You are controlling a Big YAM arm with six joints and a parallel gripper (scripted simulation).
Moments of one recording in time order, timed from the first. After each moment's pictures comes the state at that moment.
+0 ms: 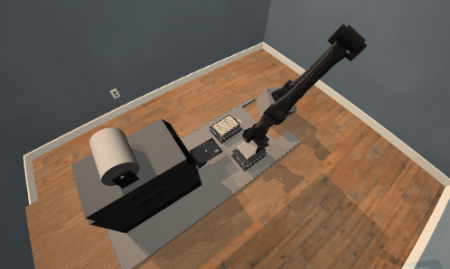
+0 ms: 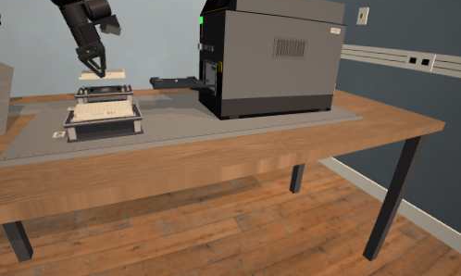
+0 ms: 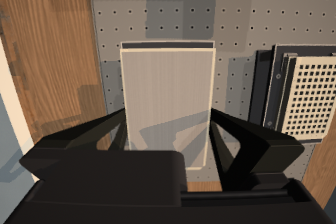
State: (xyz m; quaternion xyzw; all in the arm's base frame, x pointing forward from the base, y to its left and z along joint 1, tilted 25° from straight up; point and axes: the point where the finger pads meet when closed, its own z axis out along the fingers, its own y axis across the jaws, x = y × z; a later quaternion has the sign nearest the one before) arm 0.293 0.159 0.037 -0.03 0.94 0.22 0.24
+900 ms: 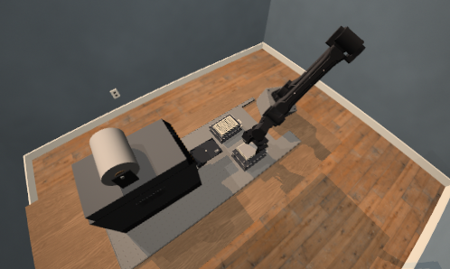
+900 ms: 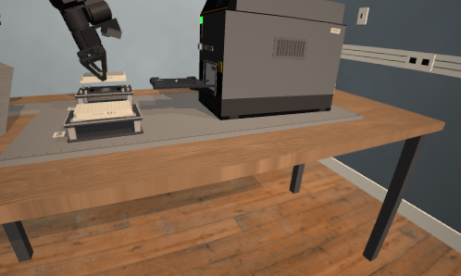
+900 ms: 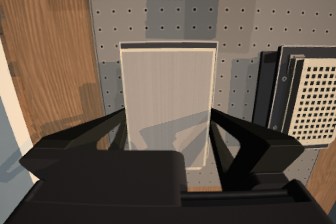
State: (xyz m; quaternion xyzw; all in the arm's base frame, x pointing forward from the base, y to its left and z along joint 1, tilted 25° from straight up) arm 0.297 0.164 0.029 -0.04 0.94 0.22 0.25
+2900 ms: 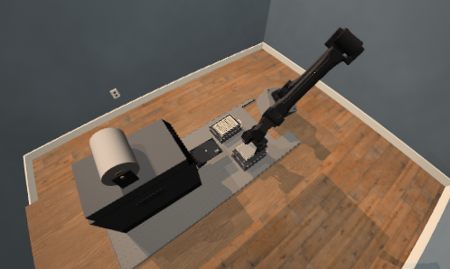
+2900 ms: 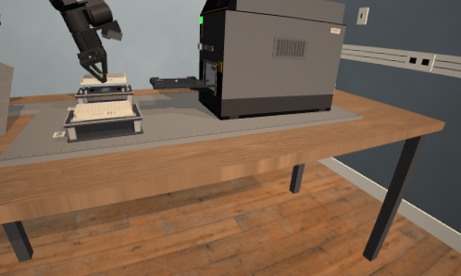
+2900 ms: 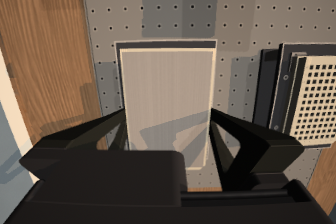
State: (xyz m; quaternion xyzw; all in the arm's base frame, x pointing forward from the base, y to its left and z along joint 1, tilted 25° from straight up) arm 0.298 0.164 0.023 -0.03 0.94 0.22 0.24
